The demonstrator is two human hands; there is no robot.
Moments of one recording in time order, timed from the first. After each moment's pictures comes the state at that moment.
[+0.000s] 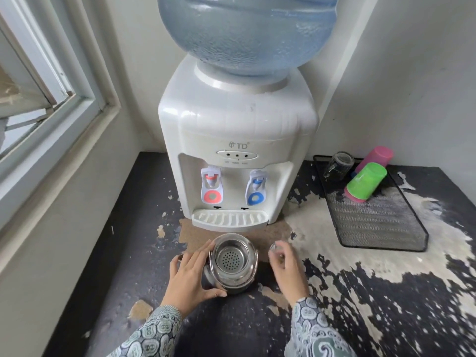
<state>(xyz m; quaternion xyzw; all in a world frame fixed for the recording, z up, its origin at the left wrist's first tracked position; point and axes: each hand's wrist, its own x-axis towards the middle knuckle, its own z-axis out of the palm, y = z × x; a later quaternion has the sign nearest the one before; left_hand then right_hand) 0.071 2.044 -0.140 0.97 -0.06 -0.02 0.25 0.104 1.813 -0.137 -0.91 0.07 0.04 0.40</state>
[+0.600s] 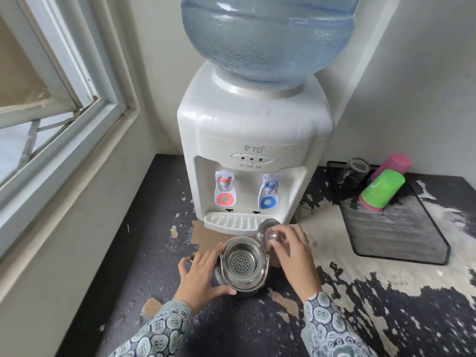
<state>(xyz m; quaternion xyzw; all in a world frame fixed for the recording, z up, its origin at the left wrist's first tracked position) 0.073 2.046 -0.132 0.96 -0.03 -0.08 0.25 0.128 1.832 -0.100 -0.91 -0.09 -0.08 0.39</state>
